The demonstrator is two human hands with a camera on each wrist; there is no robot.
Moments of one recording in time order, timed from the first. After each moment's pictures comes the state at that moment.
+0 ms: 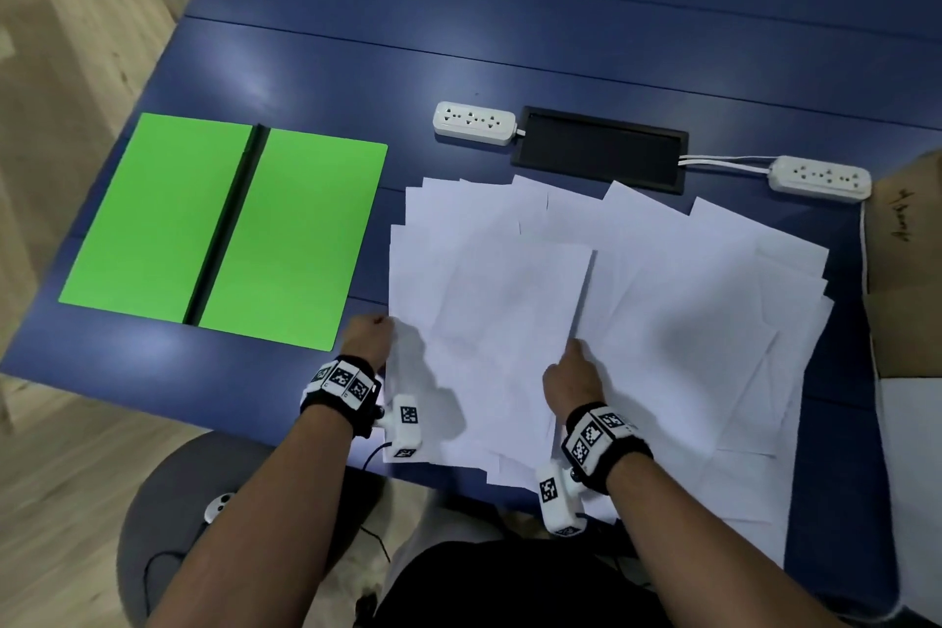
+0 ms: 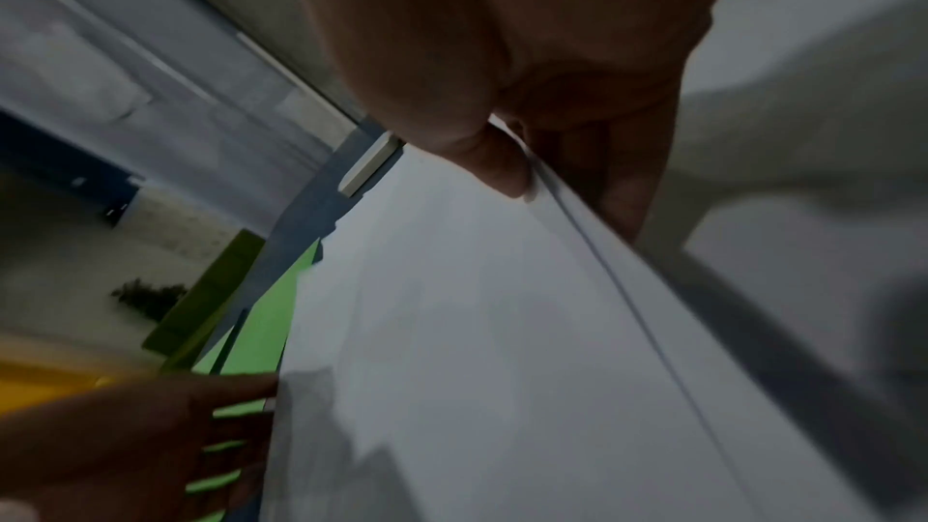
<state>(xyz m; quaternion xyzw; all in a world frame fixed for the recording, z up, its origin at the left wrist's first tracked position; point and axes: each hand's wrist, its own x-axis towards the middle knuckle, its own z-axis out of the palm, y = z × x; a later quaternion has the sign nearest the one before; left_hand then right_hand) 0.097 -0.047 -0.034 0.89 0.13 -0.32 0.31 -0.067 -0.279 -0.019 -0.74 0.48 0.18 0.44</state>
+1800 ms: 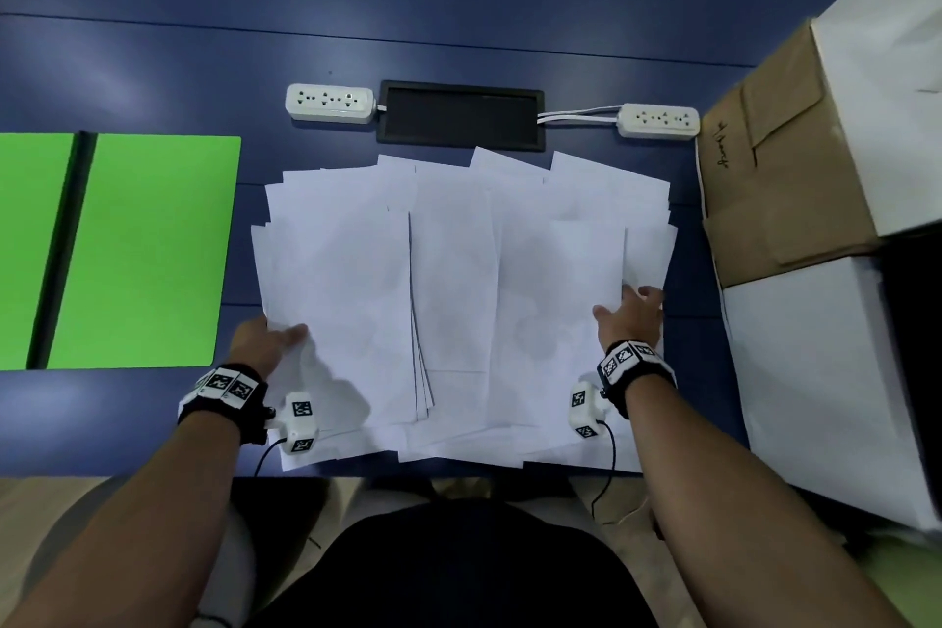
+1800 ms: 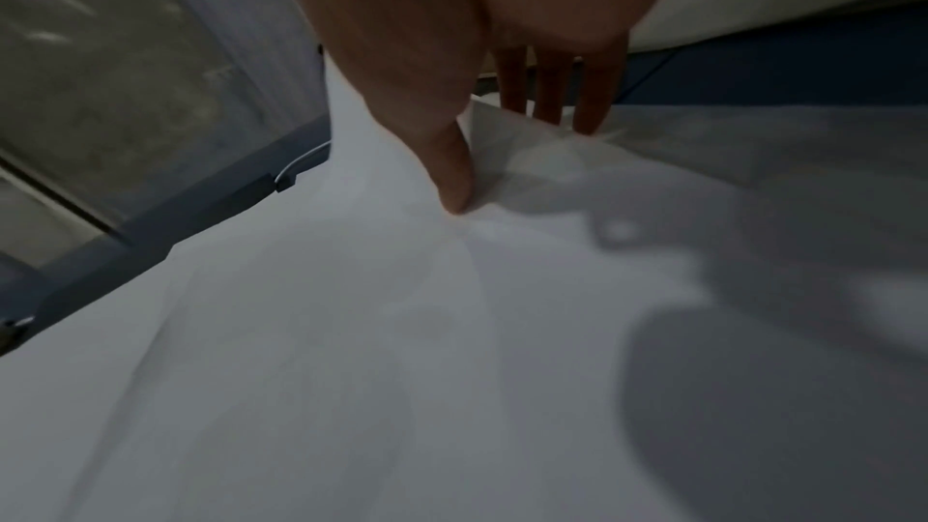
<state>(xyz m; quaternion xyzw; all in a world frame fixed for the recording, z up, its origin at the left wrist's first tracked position) 0.082 -0.055 -0.040 0.84 0.15 -0.33 0.40 -0.174 -0.473 -0.036 -0.76 0.60 0.09 0.22</state>
